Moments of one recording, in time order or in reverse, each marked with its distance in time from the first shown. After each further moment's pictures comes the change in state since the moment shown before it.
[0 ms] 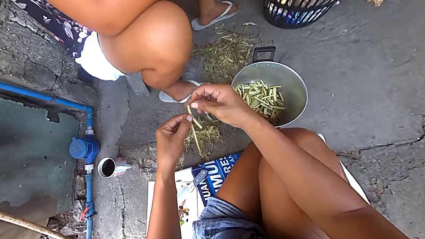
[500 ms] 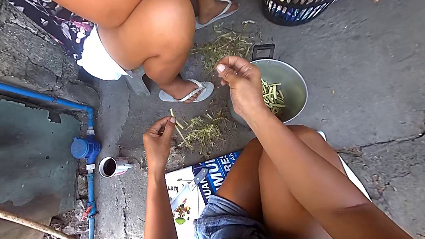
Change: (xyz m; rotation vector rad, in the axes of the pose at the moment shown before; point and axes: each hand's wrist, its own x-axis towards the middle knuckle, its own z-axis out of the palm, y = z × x) left_hand -0.001 -0.015 -0.029 0.248 0.138 0.020; right_hand 0.012 0.001 -0.014 0.151 0.600 -0.042
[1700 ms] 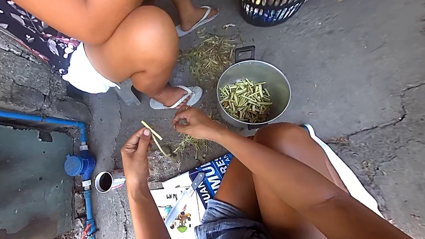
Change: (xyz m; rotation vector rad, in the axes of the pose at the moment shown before) left_hand 0.007 0.002 -0.026 -0.308 -0.062 0.039; right_hand -0.032 0.041 0.029 -0.549 -0.625 0.196
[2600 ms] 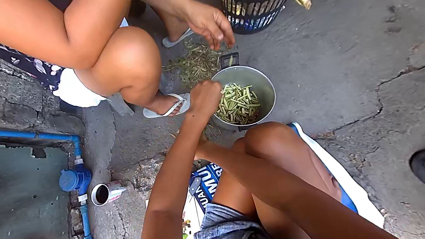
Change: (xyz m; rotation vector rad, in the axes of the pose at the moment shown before) left_hand 0.093 0.013 0.210 1.274 -0.830 0.317; right_hand -0.011 0.018 0.035 -0.775 -0.663 0.516
